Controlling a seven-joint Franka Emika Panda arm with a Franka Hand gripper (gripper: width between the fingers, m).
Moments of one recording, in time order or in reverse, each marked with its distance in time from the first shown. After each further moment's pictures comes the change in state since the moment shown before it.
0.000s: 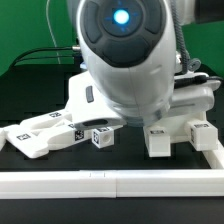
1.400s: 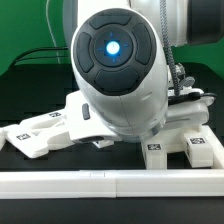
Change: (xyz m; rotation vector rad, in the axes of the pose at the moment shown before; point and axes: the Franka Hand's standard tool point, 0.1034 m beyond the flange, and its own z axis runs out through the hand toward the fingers) arm 0.011 0.010 0.006 0.013 0.006 -0.001
